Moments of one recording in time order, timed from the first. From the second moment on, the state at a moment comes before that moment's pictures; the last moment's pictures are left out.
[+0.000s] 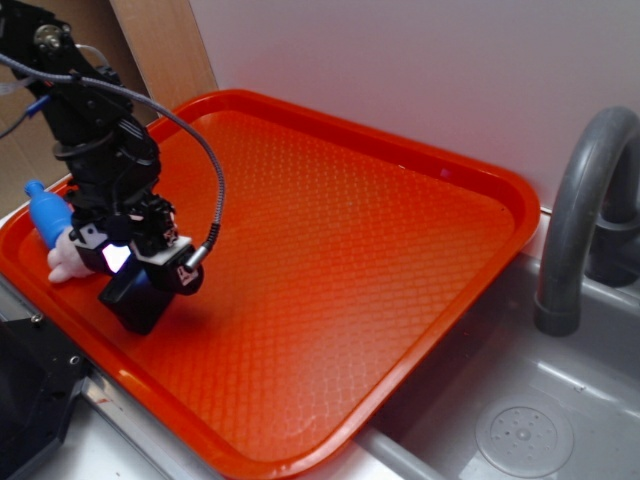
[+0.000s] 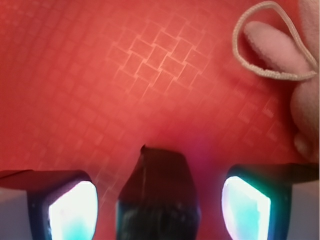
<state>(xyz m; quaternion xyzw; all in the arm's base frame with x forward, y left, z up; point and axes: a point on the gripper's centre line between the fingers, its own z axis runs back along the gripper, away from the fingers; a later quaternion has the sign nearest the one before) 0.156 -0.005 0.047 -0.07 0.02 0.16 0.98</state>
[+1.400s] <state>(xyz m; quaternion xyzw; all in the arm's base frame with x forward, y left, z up) 0.149 -0.016 0.059 -0.06 0.01 0.13 0.99</state>
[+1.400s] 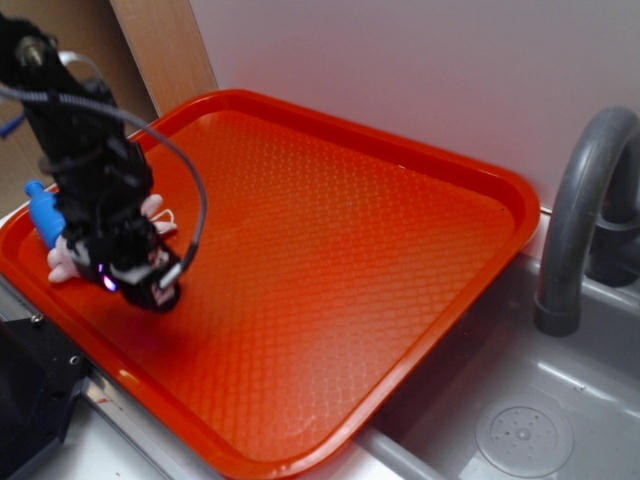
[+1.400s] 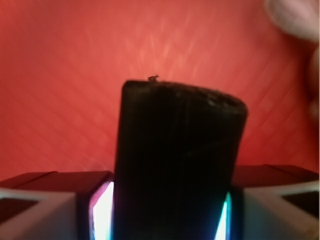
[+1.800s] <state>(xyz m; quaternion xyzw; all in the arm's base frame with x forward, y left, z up) 0.189 0.005 0.144 0.01 -0.03 0.10 0.99</state>
